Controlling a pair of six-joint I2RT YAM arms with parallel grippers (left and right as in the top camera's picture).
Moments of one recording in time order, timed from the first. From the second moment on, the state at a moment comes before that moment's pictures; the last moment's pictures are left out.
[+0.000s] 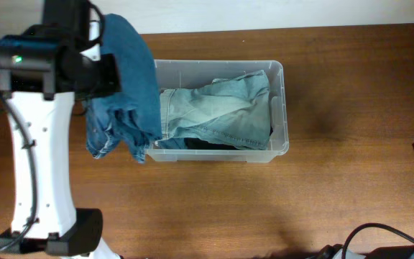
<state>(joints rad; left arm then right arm) -0.11 1.82 2.42 -1.69 -0.05 -0.25 -0.80 1.42 1.47 -1.40 0.08 0.60</state>
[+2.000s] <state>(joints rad) -0.23 1.79 2.22 -1.58 -0.05 -0.18 -0.80 1.42 1.47 -1.40 0.08 0.60</state>
